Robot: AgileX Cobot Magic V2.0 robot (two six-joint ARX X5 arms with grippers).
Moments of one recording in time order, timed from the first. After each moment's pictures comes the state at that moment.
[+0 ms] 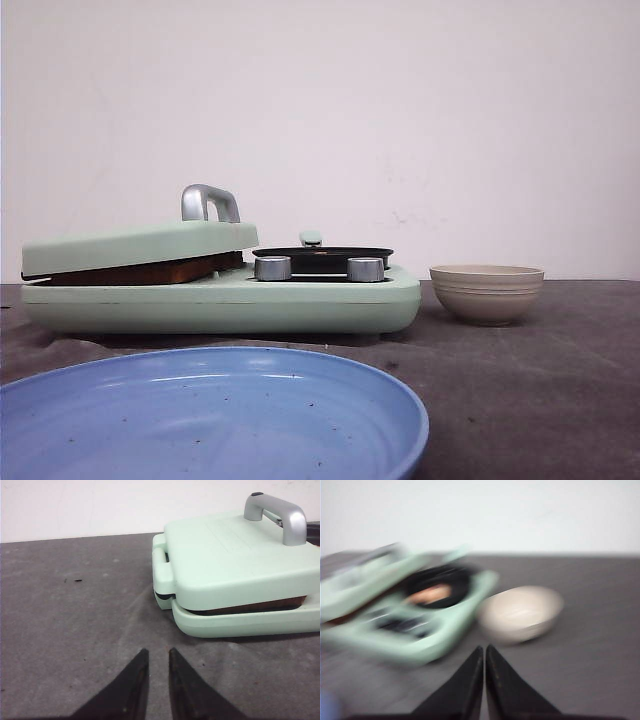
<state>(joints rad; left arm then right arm) 0.06 0.01 0.03 -0.18 0.16 0.08 0.17 0.07 0.26 -0.23 -0.07 0.08</state>
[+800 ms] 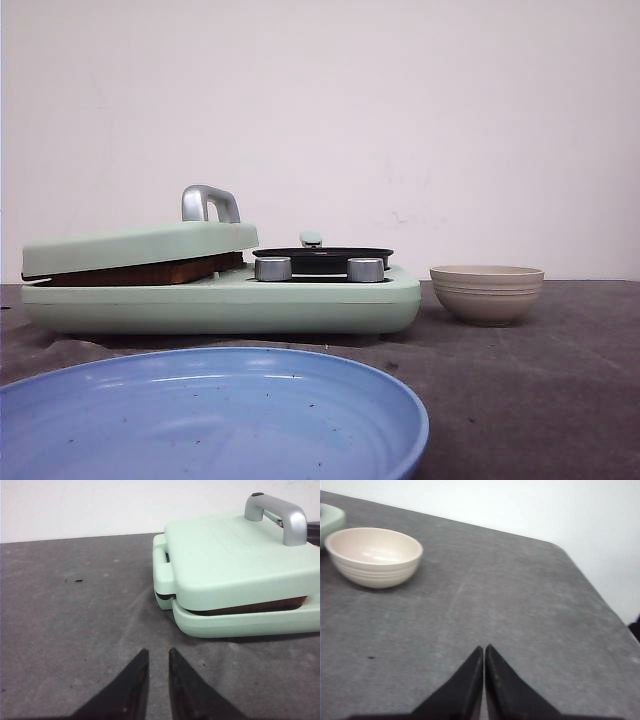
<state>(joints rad) 0.06 0.01 0.03 -0.18 0.16 0.08 -0.07 0.01 0.02 -0.17 -0.05 -0.18</state>
